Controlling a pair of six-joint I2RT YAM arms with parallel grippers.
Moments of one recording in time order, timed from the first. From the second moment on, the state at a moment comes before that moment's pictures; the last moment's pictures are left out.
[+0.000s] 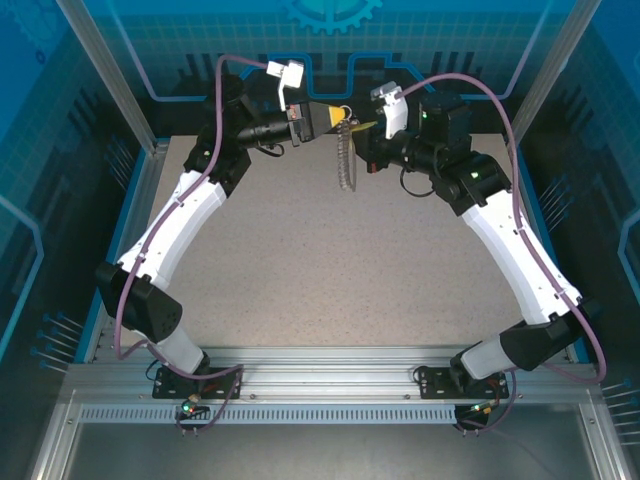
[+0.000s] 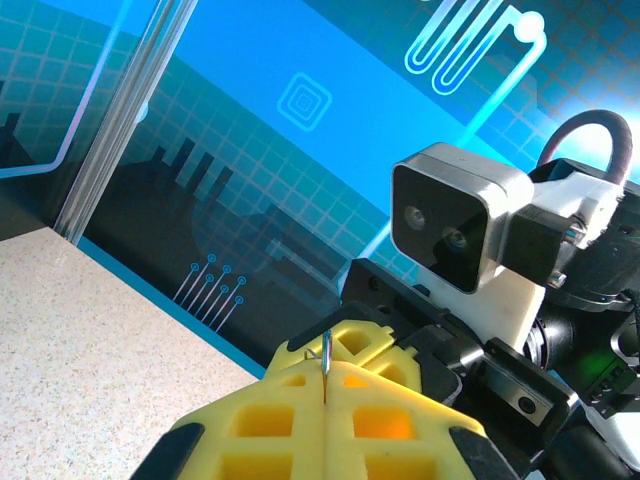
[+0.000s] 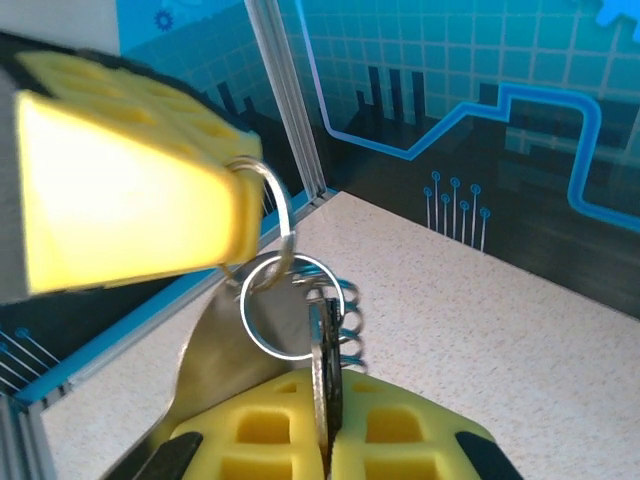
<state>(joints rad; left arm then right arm) -0.37 1.66 1.77 0.00 0.90 -0.69 0.47 1.46 1.77 -0.59 -0.37 0.11</state>
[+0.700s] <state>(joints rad) -0.38 1.66 1.77 0.00 0.90 -0.69 0.45 1.44 1.81 -0.69 -0.44 0.06</state>
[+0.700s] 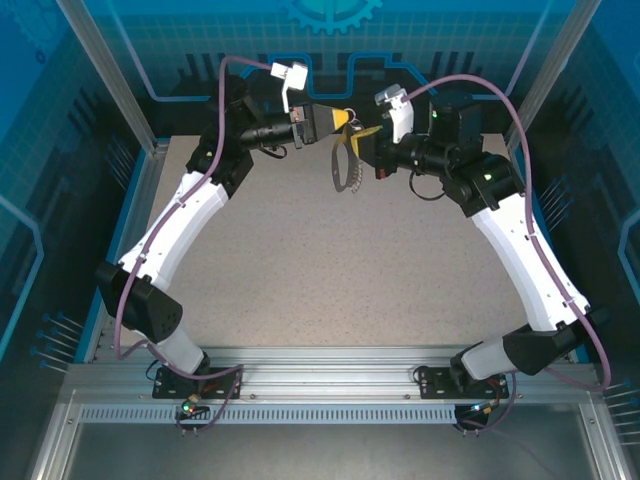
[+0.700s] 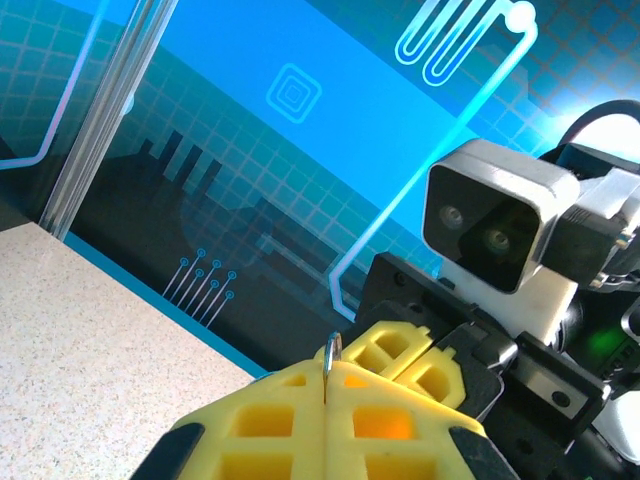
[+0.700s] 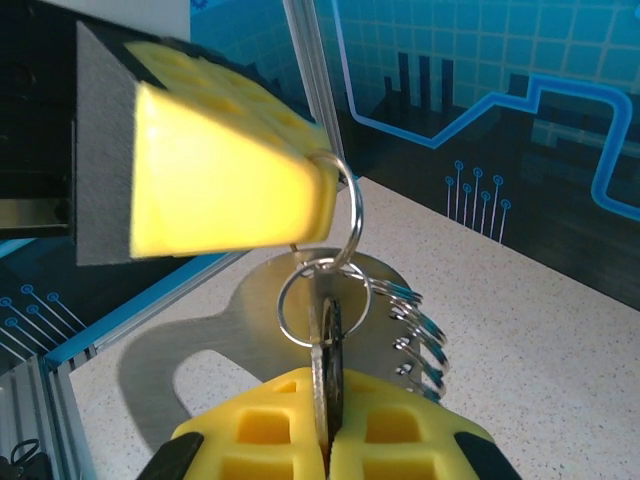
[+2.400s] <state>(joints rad) -0.39 1.59 1.76 -0.25 0.80 -0.43 0.44 1.60 2.02 -0.89 -0.45 0.02</state>
